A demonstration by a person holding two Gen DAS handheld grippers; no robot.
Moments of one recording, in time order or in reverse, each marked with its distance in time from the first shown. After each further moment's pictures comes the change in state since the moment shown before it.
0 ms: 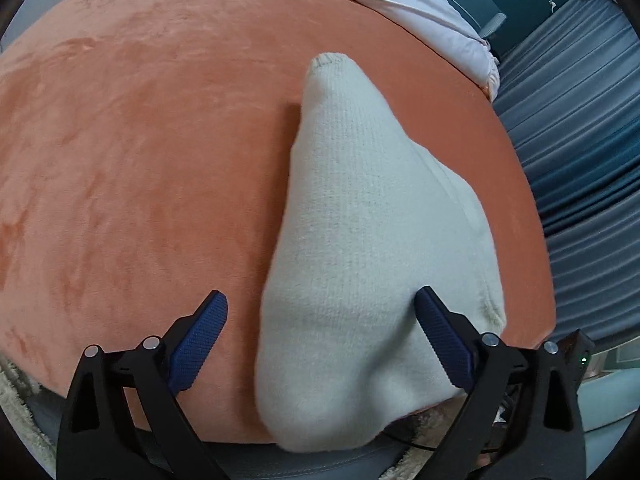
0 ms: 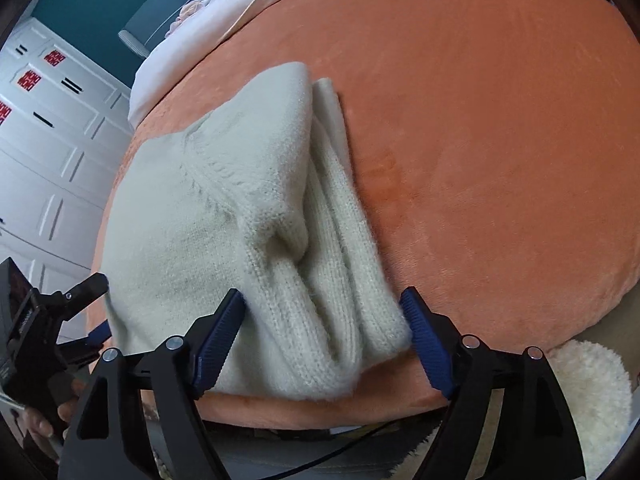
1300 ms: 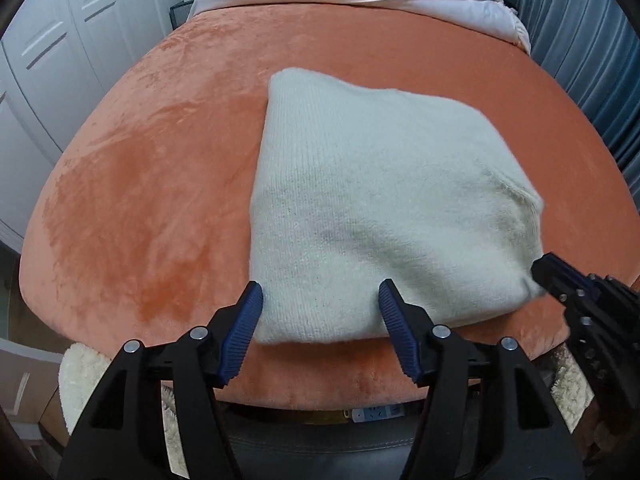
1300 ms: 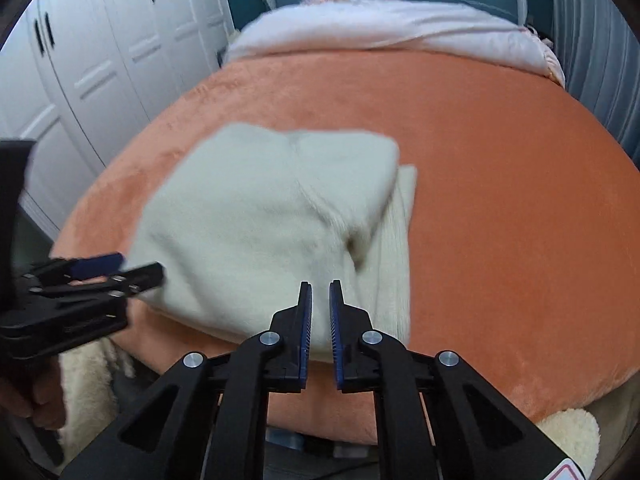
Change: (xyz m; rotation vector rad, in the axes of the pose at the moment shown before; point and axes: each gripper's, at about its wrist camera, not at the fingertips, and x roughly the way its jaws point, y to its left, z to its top) left arm -0.077 0.054 -0.026 0.256 -0.078 0.415; right arm 0.021 0.196 -0.051 -0.561 -0.072 -0.153
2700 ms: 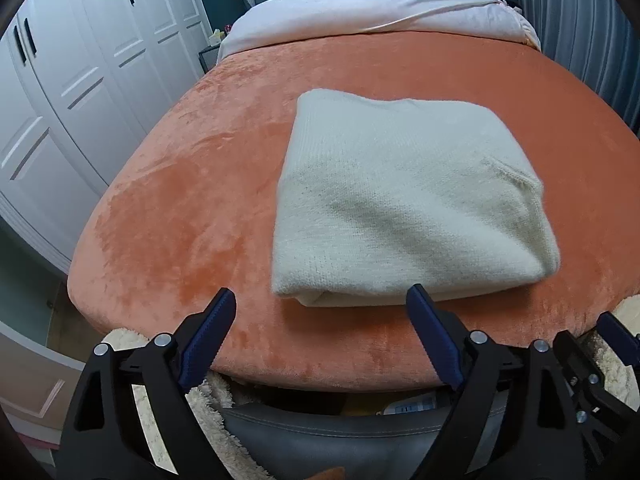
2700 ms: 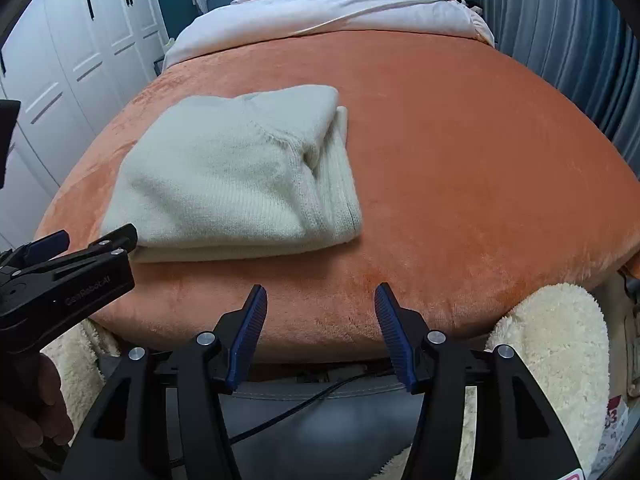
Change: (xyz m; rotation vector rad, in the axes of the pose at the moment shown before) left arm -0.041 -0.032 -0.051 0.063 -0.157 0.174; right arm -0.052 0.006 -0.079 0.182 -0.026 -0.143
